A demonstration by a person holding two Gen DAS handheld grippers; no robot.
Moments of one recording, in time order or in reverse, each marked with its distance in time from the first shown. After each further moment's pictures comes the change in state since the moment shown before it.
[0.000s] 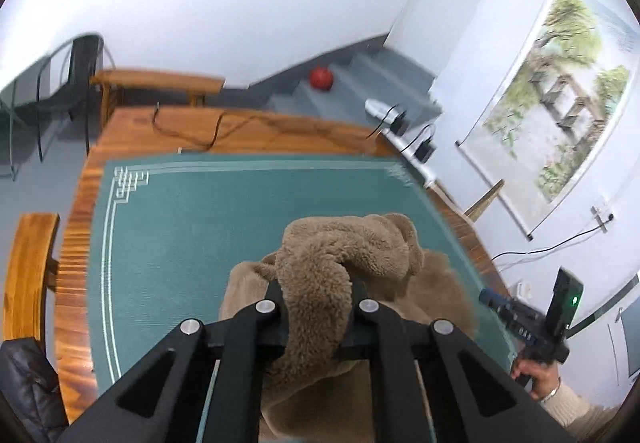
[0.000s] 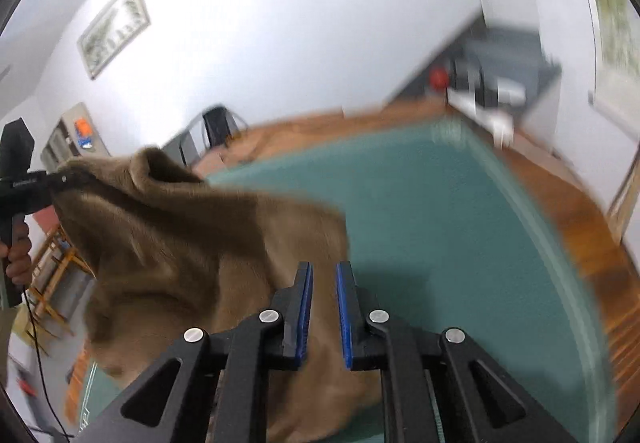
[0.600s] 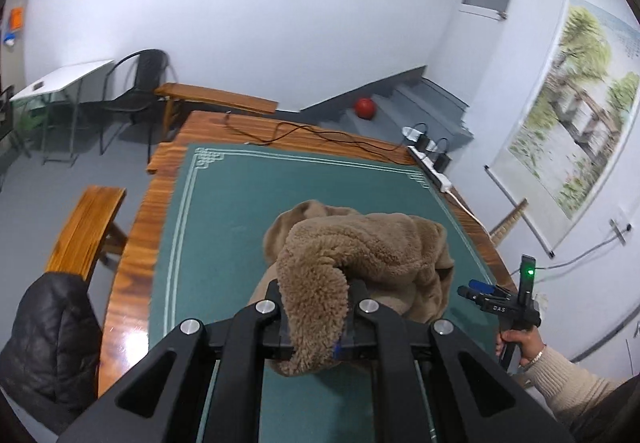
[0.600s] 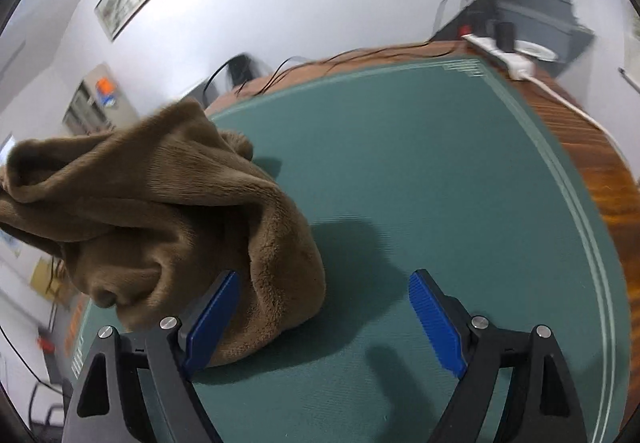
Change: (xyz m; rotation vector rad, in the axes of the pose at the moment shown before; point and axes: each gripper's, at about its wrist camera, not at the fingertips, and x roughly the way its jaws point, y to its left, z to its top) left arm -0.131 -0.024 -0.109 -0.113 -0.092 0.209; right arm 0.035 -0.056 -0.056 -0.041 0.222 0.127
